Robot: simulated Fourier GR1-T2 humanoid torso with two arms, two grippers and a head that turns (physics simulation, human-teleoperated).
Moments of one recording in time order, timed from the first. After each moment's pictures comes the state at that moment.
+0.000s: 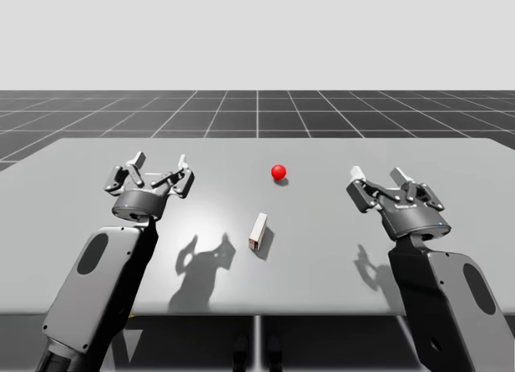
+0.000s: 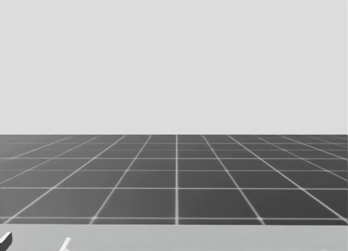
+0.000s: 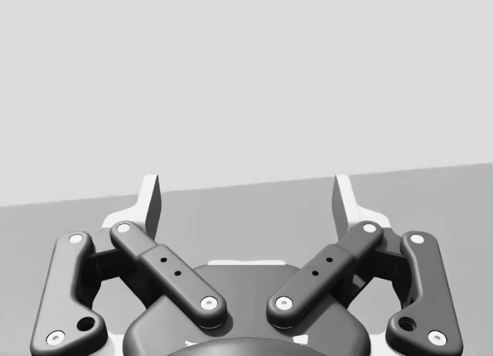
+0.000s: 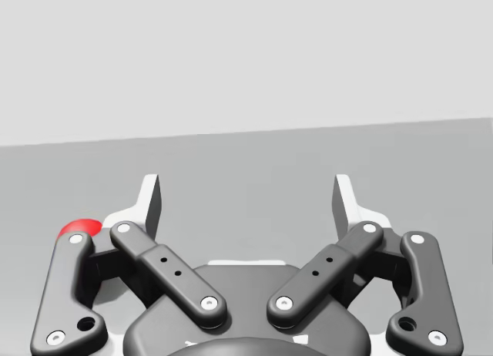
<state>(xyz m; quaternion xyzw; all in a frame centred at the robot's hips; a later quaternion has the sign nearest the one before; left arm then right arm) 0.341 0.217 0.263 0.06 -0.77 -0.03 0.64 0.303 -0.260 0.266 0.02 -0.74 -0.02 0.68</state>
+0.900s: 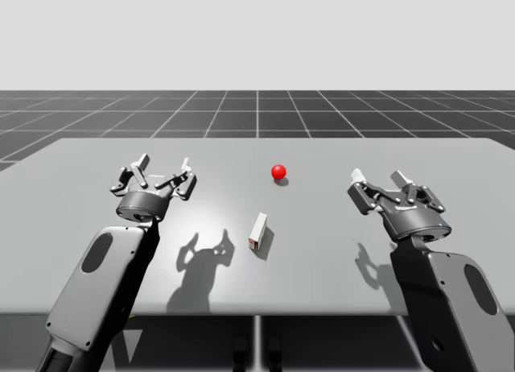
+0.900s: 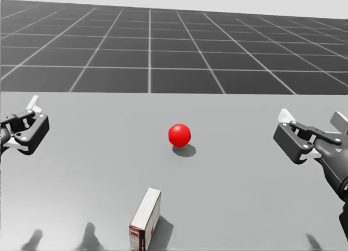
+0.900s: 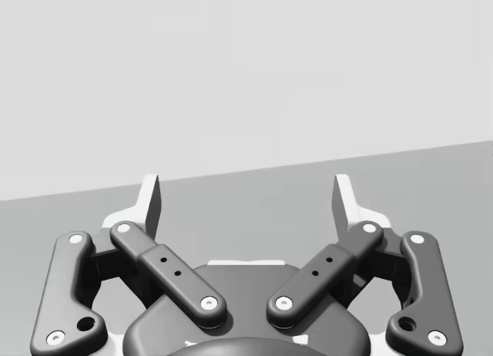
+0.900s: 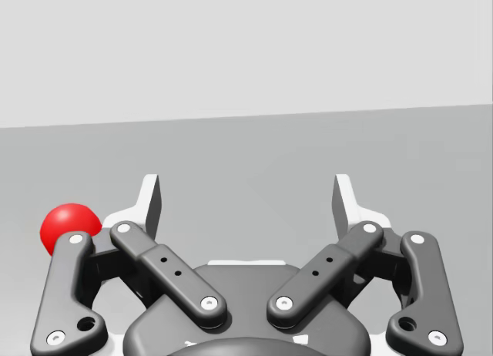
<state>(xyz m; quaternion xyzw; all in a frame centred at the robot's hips) 0.343 0.216 0.256 0.06 -0.76 -0.05 0.65 0.303 -0.265 0.262 0.01 -0.72 -0.02 0.69</state>
